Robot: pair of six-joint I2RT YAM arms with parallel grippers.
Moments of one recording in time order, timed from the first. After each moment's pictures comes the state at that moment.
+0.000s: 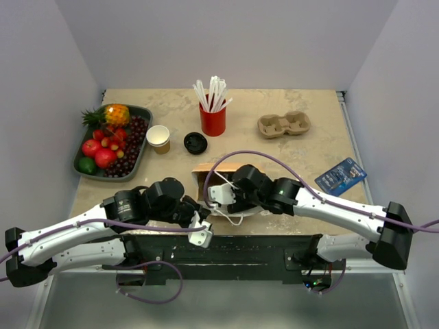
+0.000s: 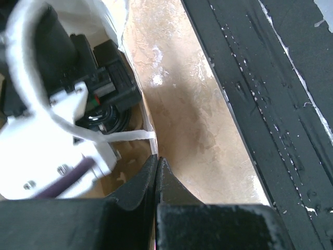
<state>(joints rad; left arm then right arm) -1.15 0.85 0.89 -0.67 0.26 0.93 1.06 1.25 0.96 -0.57 0.22 -0.83</state>
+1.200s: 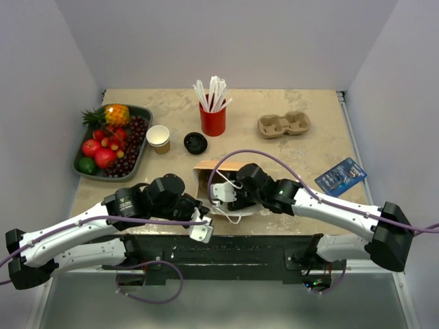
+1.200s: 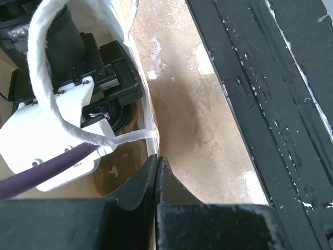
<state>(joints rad) -1.11 0.87 0.90 -0.70 0.29 0.93 0.99 1.23 0.84 -0.40 0.15 -0.86</state>
